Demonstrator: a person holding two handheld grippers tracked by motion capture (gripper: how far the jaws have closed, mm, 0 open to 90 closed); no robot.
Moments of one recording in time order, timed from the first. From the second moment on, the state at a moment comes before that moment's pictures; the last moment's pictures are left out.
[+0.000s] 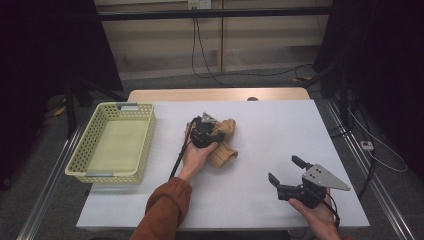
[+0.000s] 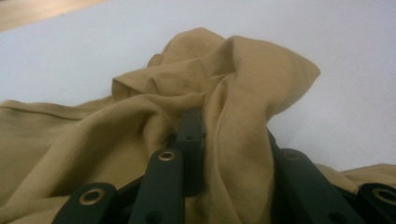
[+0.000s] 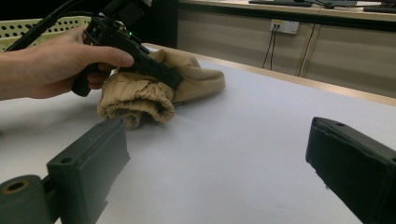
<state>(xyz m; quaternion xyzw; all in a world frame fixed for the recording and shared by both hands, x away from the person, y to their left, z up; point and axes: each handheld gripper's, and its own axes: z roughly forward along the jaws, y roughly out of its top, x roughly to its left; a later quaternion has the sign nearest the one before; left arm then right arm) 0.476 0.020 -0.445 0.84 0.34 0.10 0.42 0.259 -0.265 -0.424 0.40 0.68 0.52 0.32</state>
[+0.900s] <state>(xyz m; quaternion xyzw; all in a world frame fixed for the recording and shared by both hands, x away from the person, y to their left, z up) 0.473 0.009 -0.445 0.84 0.33 0.08 0.43 0.261 -0.264 -0.424 0.40 0.68 0.52 0.32</state>
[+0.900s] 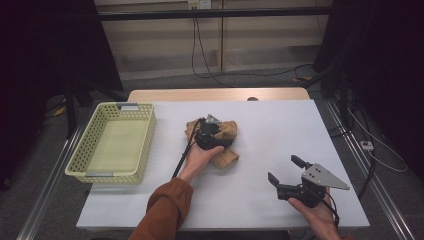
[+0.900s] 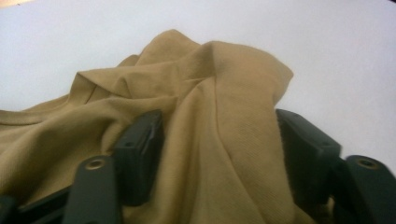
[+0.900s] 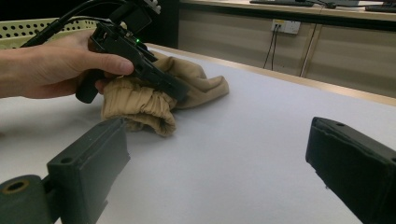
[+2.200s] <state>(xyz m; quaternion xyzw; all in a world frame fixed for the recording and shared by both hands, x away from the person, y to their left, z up) 0.457 0.020 -0.404 0.80 0.30 0.14 0.50 0.265 -0.265 -0.426 0.40 0.68 0.53 0.31</state>
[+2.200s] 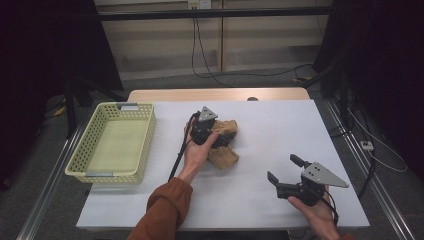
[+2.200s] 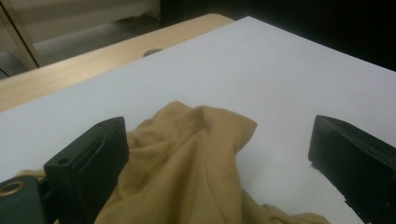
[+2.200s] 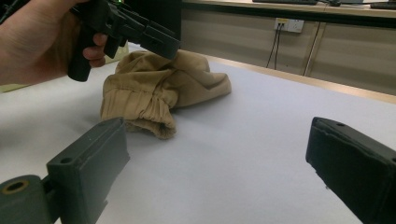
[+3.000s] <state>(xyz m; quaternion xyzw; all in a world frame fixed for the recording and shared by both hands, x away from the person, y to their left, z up) 0.440 0.026 -0.373 0.80 0.26 0.16 0.51 0.260 -0.266 -0.425 0.41 0.68 0.52 0.32</state>
